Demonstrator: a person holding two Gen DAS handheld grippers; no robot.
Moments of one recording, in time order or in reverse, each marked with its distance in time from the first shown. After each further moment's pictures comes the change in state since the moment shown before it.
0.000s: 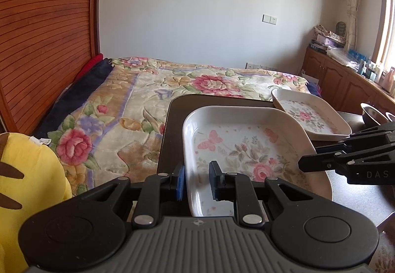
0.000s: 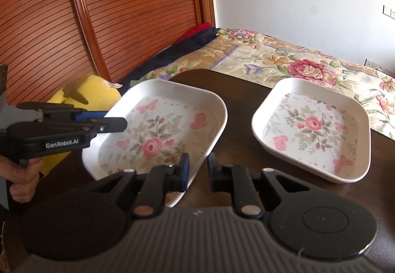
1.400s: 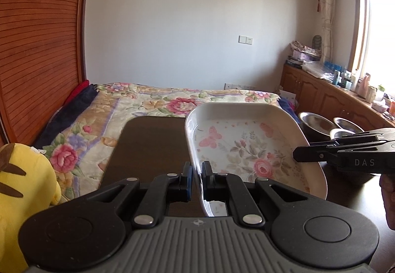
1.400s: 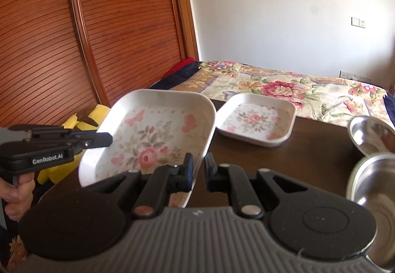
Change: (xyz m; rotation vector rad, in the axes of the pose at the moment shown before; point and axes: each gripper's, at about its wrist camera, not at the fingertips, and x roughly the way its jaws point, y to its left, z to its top) left arm -0.109 -0.096 -0.023 0.040 -0.109 -0.060; right arm -0.126 -0.017 -0.057 0.076 -0.178 -0.053
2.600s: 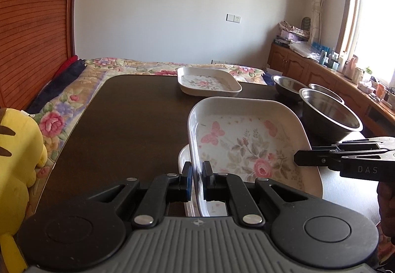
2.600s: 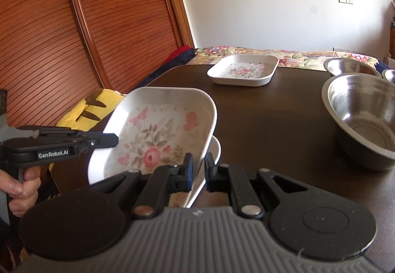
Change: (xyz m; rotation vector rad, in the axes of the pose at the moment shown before) left arm -0.028 -0.033 -0.055 -0.012 0.106 -0.053; right arm -0.045 -0.001 -0.072 0.089 0.026 0.013
